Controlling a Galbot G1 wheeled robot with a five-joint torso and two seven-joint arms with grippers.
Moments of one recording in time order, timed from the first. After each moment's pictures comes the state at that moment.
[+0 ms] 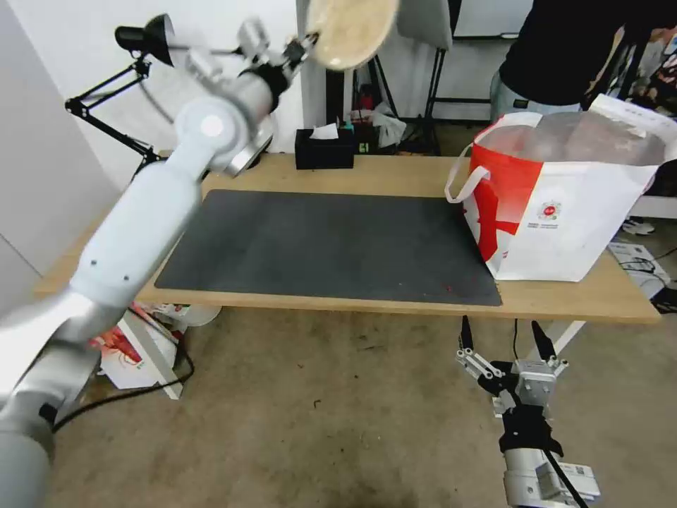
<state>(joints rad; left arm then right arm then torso) -0.02 -1.09 0.20 -1.57 -1.75 0.09 -0.27 -1.80 0.91 0.20 2.32 0.10 0.19 0.80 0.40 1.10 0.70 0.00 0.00</state>
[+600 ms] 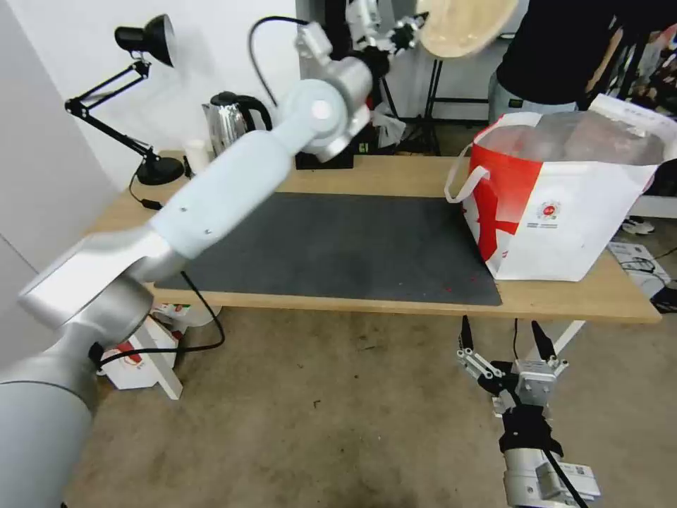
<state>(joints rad) -0.22 -1.31 0.52 -1.31 -1.74 -0.02 -0.17 -1.80 0.91 0.20 2.32 0.10 0.19 0.80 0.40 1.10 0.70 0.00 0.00</state>
